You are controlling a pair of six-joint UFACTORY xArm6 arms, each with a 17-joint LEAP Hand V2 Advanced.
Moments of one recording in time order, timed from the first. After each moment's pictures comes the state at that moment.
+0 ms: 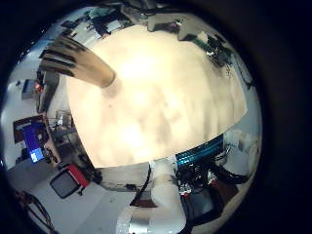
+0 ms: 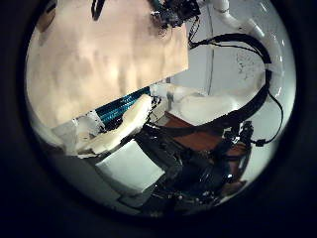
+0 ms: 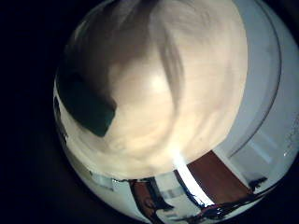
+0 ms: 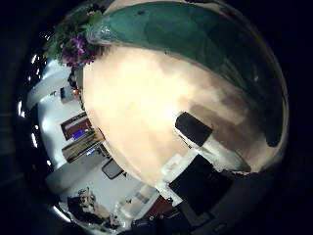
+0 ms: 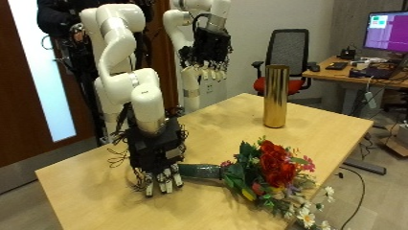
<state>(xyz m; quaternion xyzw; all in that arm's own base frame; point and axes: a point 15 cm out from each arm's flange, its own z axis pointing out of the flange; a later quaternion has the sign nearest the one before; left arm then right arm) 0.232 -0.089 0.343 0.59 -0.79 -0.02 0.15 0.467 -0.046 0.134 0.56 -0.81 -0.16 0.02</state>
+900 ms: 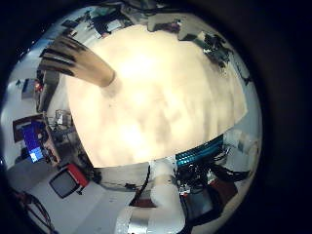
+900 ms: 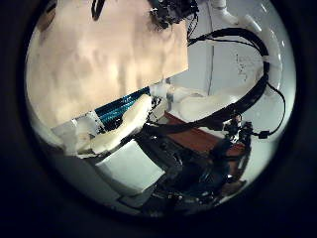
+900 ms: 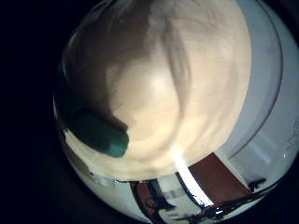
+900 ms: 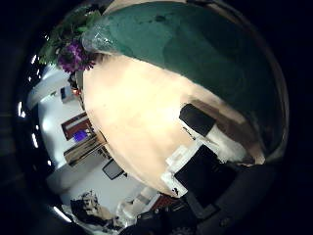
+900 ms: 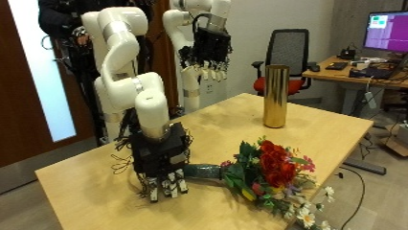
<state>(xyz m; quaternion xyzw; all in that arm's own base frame) 0.231 -0.088 0.345 0.59 -0.79 -0.02 0.15 0.489 -0.048 0.126 0.56 -0.81 -0.16 0.02</state>
